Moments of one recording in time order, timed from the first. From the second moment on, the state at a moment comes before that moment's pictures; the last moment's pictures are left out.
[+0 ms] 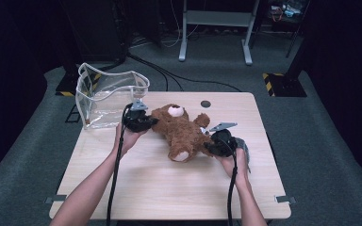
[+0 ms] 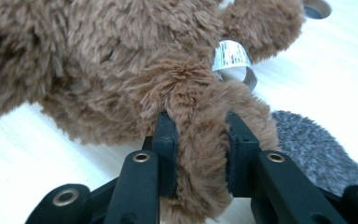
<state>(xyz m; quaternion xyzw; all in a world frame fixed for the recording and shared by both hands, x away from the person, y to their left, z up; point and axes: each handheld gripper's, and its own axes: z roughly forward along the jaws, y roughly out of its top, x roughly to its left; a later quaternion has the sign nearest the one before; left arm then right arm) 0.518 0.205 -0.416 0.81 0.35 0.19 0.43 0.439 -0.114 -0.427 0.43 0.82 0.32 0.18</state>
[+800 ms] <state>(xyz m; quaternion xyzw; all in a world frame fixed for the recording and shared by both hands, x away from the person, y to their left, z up) 0.545 0.209 -0.446 0.81 0.40 0.13 0.41 0.409 -0.082 -0.445 0.42 0.83 0.33 0.15</state>
